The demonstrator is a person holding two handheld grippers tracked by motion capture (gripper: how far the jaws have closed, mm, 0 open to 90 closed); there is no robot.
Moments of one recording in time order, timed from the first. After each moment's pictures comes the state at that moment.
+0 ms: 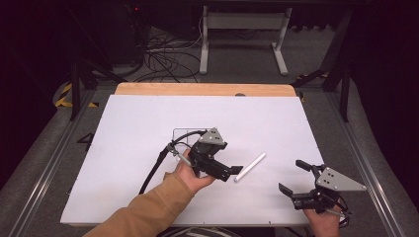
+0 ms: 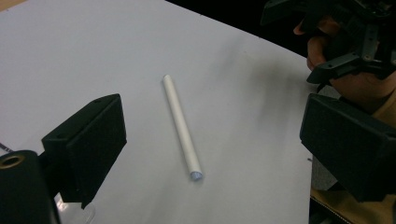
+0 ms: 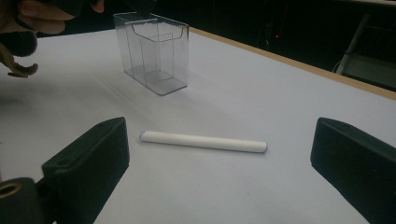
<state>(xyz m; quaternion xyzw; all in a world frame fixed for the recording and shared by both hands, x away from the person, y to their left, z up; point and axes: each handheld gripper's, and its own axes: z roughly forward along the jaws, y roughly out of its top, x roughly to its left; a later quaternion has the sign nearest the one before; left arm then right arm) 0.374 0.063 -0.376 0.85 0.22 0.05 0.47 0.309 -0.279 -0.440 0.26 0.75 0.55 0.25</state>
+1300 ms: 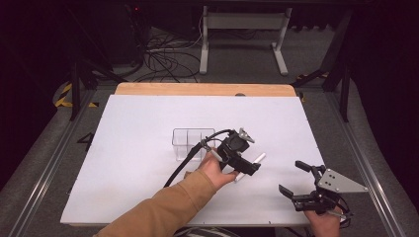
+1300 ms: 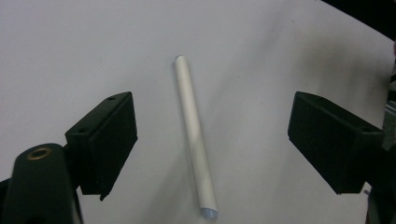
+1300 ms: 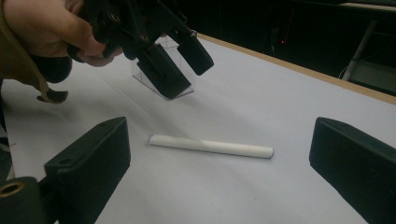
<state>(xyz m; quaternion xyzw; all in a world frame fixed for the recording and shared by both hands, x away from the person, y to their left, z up) 0.403 -0.009 -0.398 0.89 0.27 0.06 0.36 0.306 -0.279 -0.439 0.25 0.75 0.56 0.24</state>
